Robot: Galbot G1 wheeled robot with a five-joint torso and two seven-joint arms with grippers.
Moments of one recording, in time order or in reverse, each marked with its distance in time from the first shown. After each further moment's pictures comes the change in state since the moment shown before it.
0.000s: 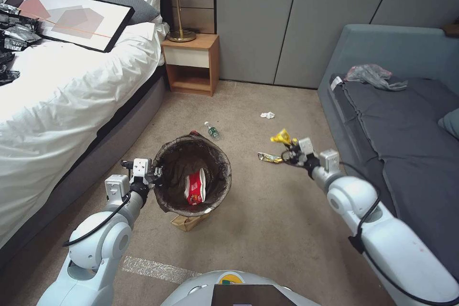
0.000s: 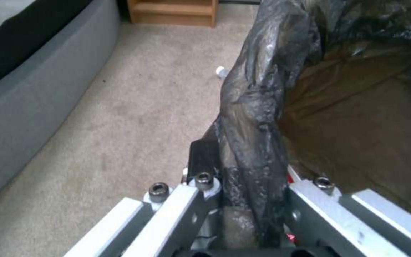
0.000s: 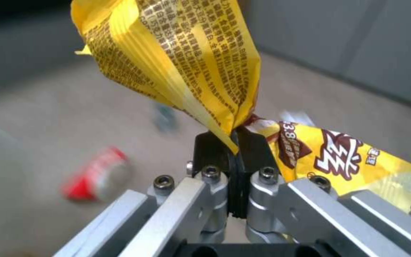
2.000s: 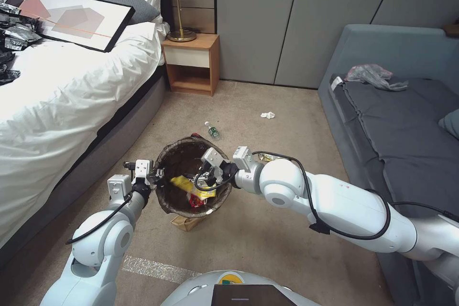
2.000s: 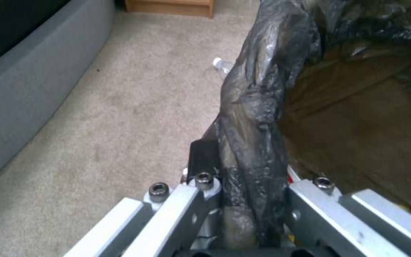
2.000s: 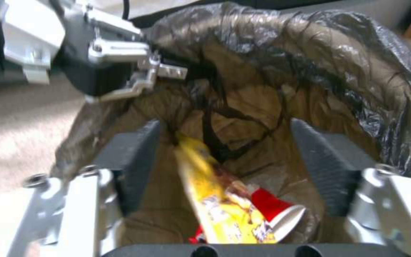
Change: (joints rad) left arm -0.013 -0.012 -0.001 0.023 -0.012 0.017 0.012; right arm 0.780 -0.041 -0.992 0.010 0.389 -0.056 0.076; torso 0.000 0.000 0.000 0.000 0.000
